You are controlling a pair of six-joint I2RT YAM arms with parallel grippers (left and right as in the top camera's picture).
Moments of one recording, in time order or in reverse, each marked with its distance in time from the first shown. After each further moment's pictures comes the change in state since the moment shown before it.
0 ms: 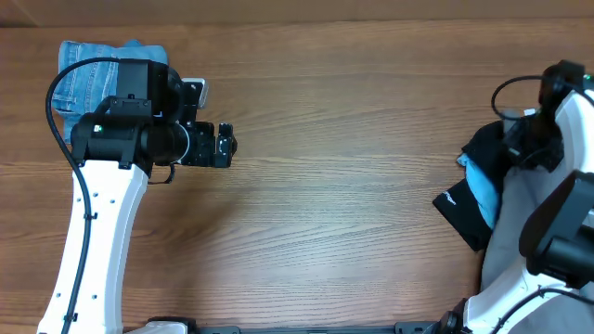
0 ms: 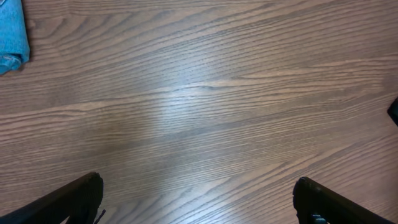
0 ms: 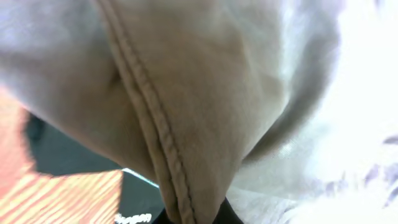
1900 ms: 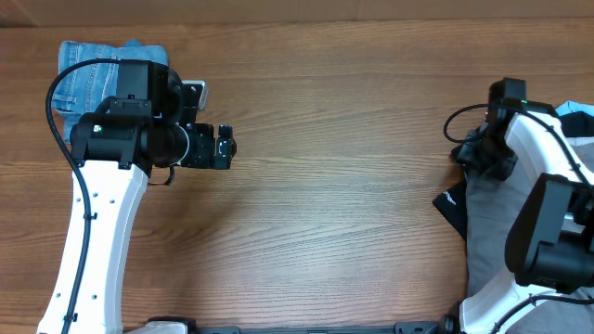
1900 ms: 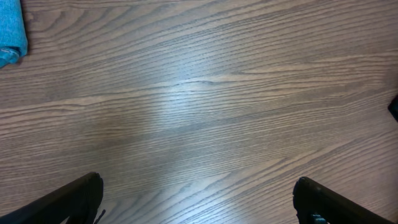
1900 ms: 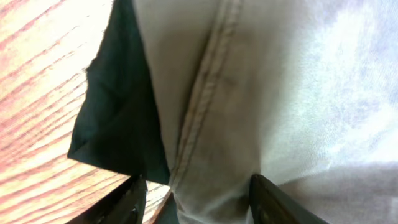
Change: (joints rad) left arm 0.000 0.000 0.002 -0.015 0.000 0.000; right arm 0.172 -0.054 -0.355 0.364 -0.006 -0.104
